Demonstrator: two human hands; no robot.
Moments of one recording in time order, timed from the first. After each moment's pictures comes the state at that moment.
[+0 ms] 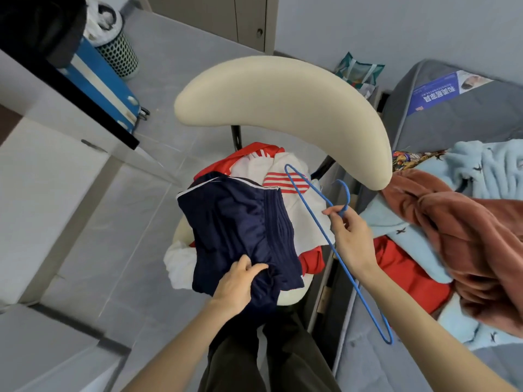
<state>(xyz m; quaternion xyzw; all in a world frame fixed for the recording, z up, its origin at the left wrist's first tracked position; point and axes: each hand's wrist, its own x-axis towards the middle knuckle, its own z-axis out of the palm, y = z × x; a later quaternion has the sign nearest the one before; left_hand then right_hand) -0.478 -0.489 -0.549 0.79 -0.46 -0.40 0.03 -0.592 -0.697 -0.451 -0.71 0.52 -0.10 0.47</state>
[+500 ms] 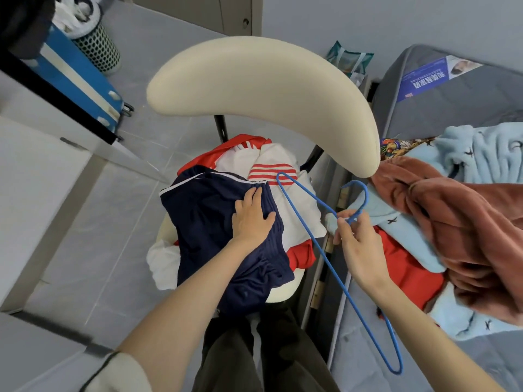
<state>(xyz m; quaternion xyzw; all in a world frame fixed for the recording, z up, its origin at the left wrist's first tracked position) -0.456 -0.618 -0.562 0.88 -0.34 -0.32 0.13 -0.639 -0.698 -0.462 -0.70 0.53 -0.12 0.46</state>
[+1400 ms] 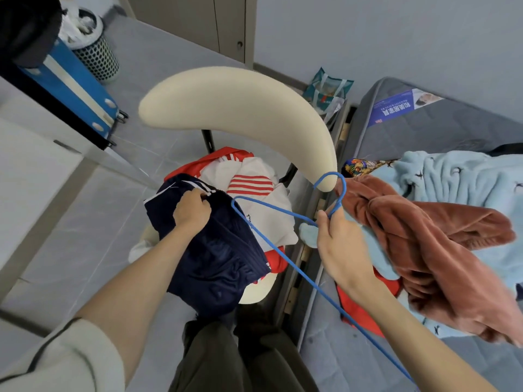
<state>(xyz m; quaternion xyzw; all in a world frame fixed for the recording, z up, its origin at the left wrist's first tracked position) -0.395 -0.598 -0.526 0.94 -0.20 -0.25 0.15 -0.647 -0.720 -0.378 -0.84 0.47 -0.02 0.28</state>
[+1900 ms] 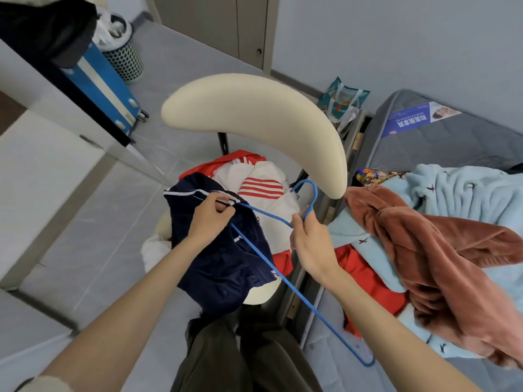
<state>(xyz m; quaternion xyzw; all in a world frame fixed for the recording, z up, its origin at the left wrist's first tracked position) -0.431 -0.580 -0.483 0.84 -0.14 -0.33 0.40 -0.609 -0.702 -0.402 -0.77 0.43 -0.04 0.47</state>
